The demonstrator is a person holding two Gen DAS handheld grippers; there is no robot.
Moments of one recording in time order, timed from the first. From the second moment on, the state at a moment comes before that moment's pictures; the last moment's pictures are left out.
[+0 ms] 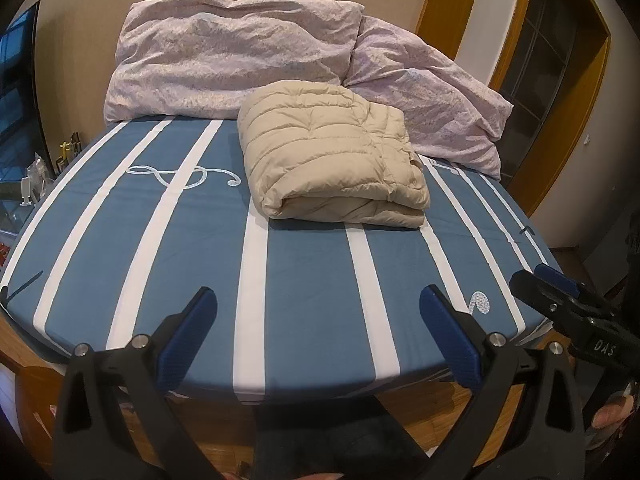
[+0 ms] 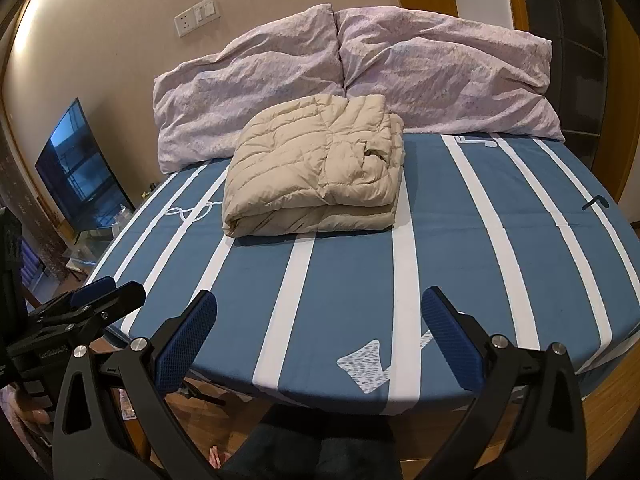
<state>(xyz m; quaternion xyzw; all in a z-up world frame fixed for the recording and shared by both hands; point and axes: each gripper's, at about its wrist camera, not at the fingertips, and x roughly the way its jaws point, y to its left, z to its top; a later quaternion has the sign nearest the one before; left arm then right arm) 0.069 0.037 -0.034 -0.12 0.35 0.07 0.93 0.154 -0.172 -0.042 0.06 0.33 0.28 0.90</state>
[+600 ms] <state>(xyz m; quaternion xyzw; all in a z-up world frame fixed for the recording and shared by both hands) 0.076 0.035 -0.036 -0.13 0.36 0.06 0.92 0.153 -0.168 -0.045 0.06 0.34 0.28 0.90</state>
